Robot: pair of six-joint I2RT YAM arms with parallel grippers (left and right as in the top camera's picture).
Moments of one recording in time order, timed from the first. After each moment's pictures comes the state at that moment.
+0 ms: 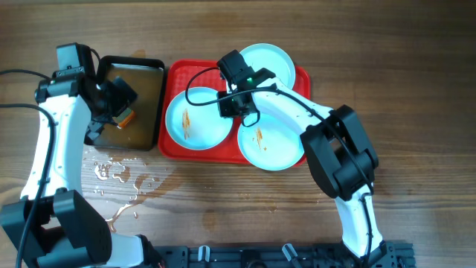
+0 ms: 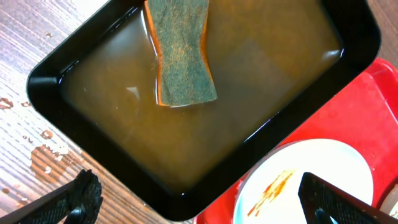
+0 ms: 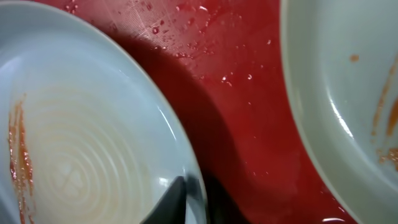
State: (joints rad) left arm 0.19 1.62 1.29 -0.95 0.01 -0.58; right arm 0.61 2.23 1.62 -0.63 -0.16 0.44
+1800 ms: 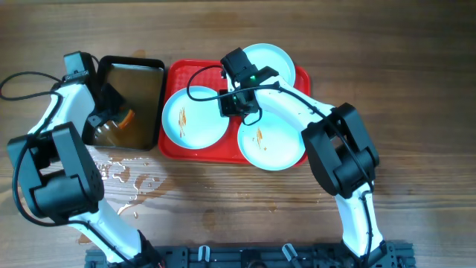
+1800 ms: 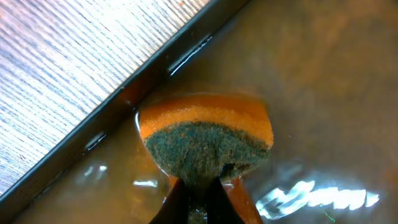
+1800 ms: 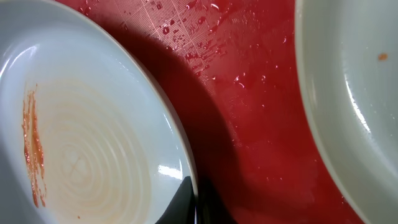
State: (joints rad) left arm 0.27 1.96 1.27 -0.59 -0.02 -0.47; right arm 0.59 2.23 1.62 -0.62 -0.25 0.44
